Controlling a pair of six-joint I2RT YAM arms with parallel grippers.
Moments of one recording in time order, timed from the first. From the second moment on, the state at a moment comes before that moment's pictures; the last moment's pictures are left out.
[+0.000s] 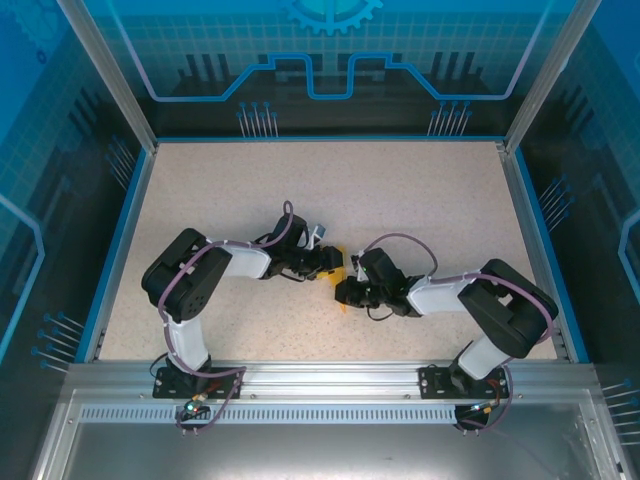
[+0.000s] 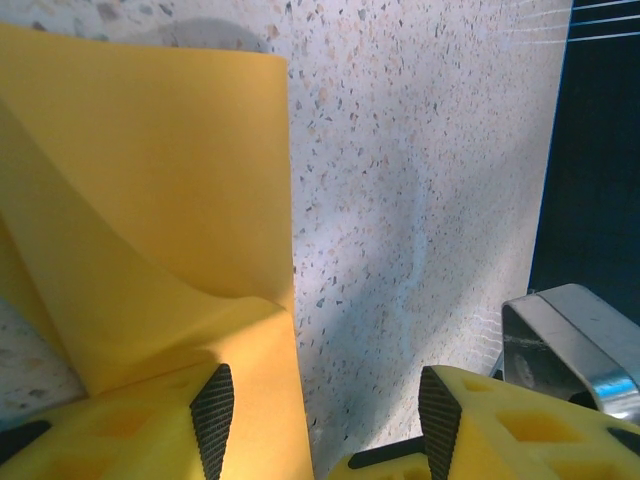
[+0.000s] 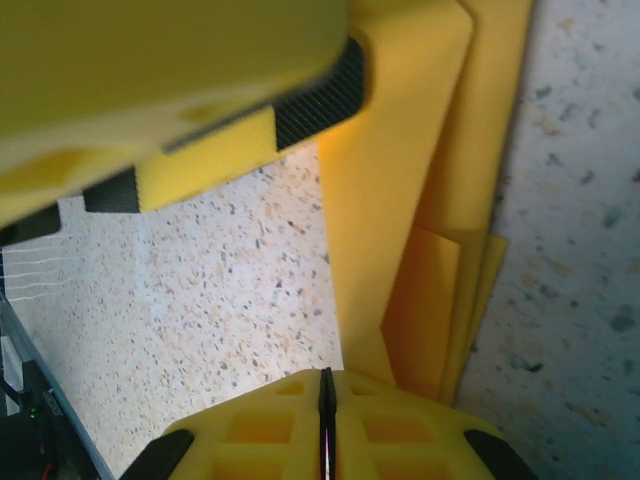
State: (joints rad) left arm -0.54 1.86 0.84 0.24 0.64 -0.90; right arm 0.74 1.58 0.51 0.27 -0.32 0.90
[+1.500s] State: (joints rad) left arm -0.54 1.87 0.86 0.19 0.64 -0.89; right arm 0.81 1.37 0.46 0.05 -0.25 0.87
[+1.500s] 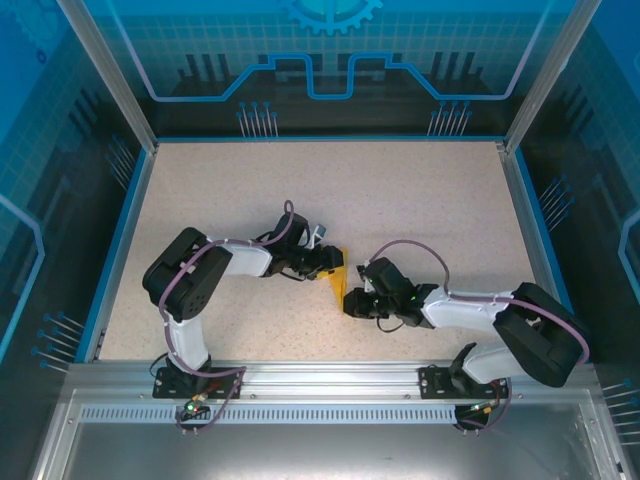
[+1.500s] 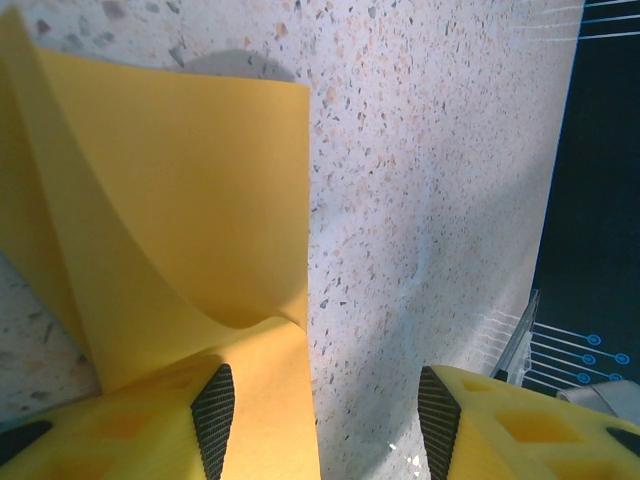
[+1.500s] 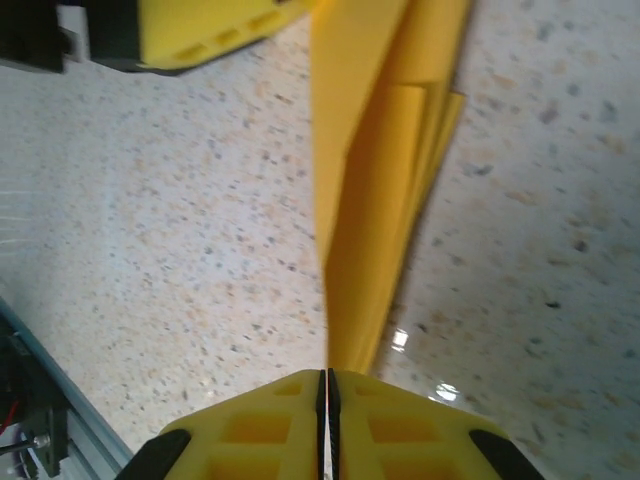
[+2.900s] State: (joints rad) left arm -0.54 1.88 0.88 0.15 0.64 -0.87; right arm 0.80 1.45 0.37 0.25 -0.33 0.99
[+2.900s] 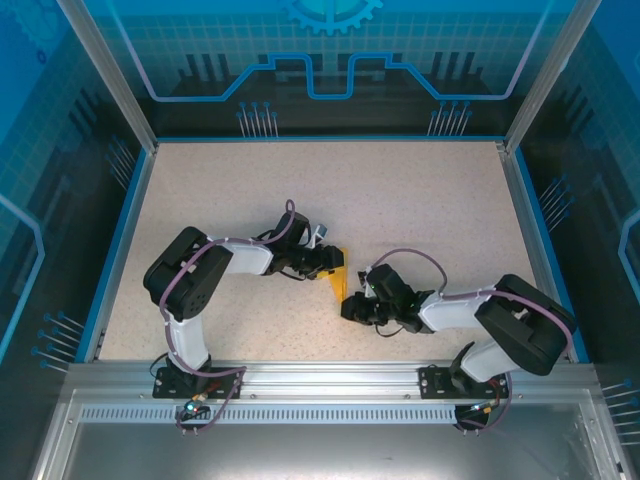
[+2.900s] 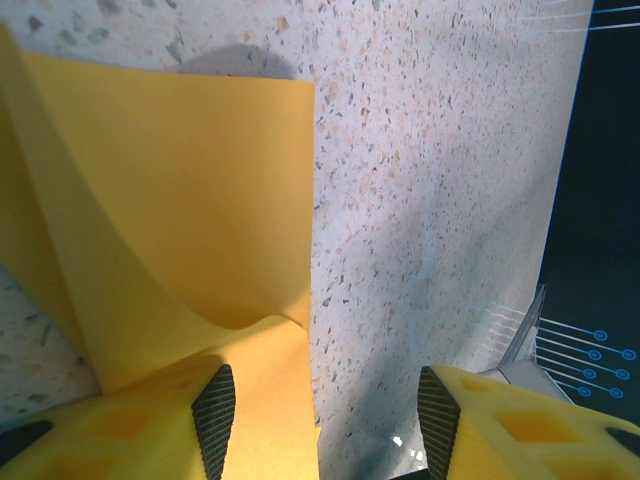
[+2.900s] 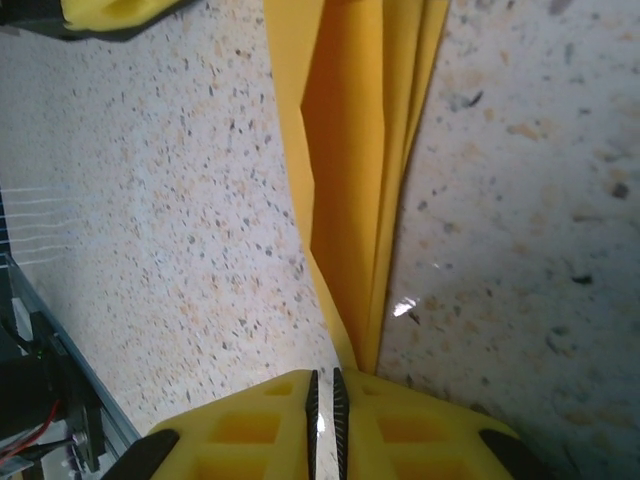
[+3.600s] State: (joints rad) left arm -0.54 1.88 0.88 0.15 0.64 -0.87; right arm 0.80 1.50 0.53 0.23 -0.27 0.94
